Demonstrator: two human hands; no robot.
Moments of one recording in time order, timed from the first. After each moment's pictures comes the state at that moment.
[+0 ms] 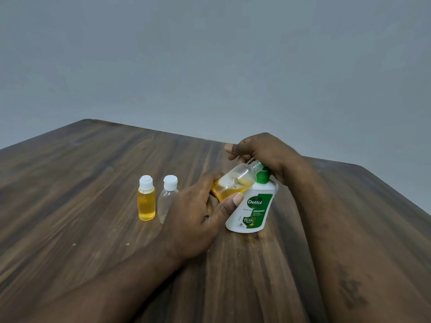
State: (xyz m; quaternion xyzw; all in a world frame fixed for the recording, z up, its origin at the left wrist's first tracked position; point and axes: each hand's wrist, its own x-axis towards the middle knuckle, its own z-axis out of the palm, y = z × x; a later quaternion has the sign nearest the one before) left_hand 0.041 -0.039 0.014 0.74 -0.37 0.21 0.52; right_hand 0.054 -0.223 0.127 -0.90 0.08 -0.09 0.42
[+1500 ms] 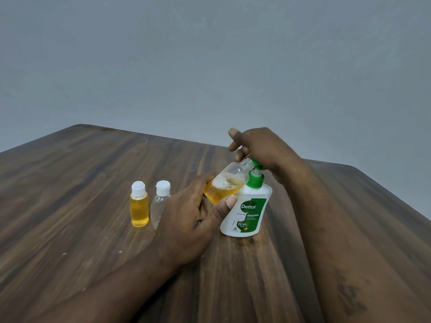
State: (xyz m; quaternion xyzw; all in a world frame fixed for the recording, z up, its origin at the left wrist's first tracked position) left_hand 0.038 -0.040 0.017 0.73 -0.38 0.22 0.53; right_hand 0.052 -0.227 0.135 -0.91 0.10 -0.15 0.38
